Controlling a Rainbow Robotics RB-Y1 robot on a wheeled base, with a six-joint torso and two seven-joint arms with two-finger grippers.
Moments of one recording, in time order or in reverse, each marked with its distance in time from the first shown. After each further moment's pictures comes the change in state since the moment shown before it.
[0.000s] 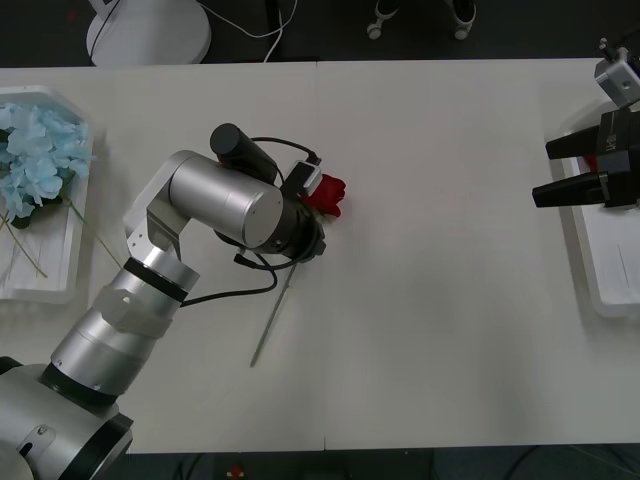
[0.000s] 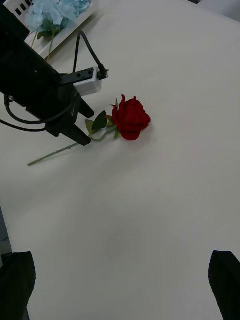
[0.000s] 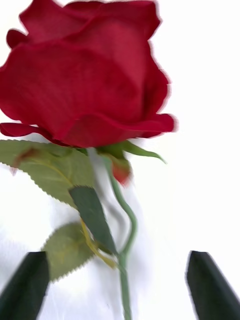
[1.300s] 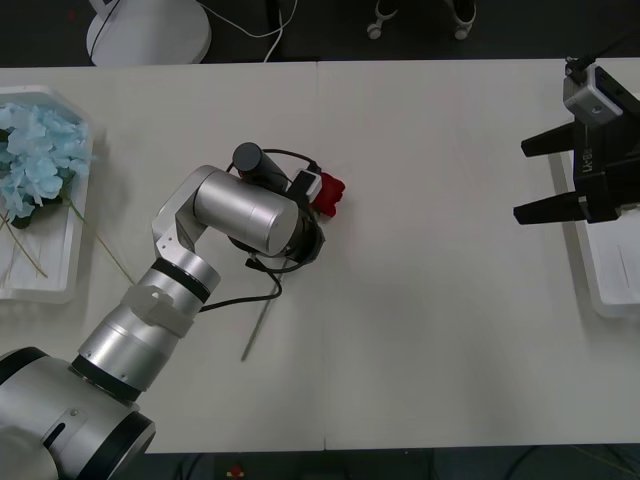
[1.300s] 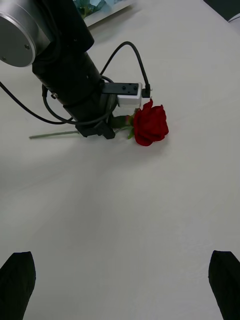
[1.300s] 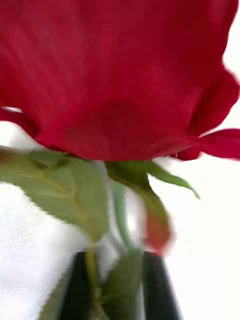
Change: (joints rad) right arm 0.002 0.034 0.000 -0.139 0.075 0.013 0.126; left arm -0.042 -0.065 0.004 0.225 -0.121 -0.154 -0.002
